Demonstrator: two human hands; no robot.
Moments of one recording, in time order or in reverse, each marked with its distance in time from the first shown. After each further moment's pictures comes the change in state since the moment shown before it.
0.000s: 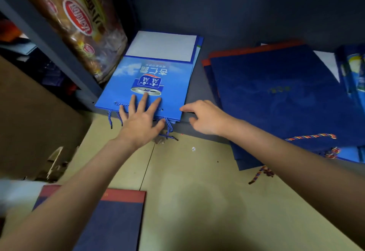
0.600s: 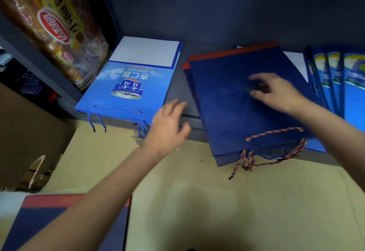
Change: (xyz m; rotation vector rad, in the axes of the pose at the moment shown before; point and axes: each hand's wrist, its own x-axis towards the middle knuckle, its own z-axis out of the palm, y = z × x) left_hand -0.023 0.100 0.002 -0.331 0.090 0.272; right_hand -0.081 0.129 -0.095 -0.007 0.379 0.324
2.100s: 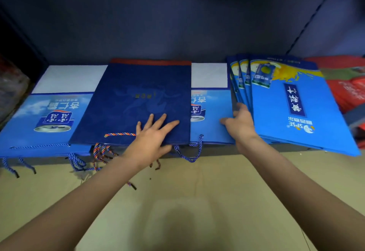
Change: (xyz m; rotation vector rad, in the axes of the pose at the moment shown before) left_hand 0.038 0.087 0.047 0.331 -0.343 0.242; right_hand -0.077 0.049 -0.007 0.741 0.388 0.609
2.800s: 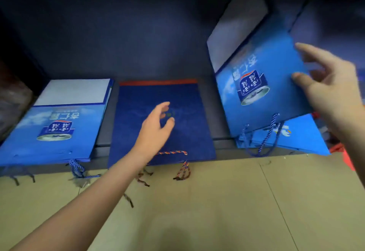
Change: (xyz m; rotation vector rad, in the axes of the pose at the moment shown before) left_hand -0.006 0.040 -0.033 -0.892 0.437 -0.035; right_hand -0.045 -0.079 -0.154 -0.156 0.309 -0.723
